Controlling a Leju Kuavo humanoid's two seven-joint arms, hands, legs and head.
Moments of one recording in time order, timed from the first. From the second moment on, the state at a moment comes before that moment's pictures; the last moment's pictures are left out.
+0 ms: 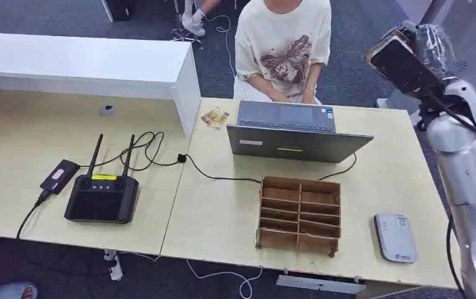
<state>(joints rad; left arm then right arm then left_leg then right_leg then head) -0.10 -0.21 1.19 -0.22 -1.15 0.04 -0.02 -0.93 -0.39 0.43 -1.13 0.52 -0.03 0.02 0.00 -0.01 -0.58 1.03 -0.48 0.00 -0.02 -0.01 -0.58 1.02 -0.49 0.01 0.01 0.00</state>
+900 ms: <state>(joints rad) -0.13 -0.22 1.14 -0.22 -1.15 0.05 0.04 -1.17 -0.23 0.68 -0.67 0.88 0.01 0.21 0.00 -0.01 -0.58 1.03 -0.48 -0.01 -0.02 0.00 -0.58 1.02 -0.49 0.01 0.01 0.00</state>
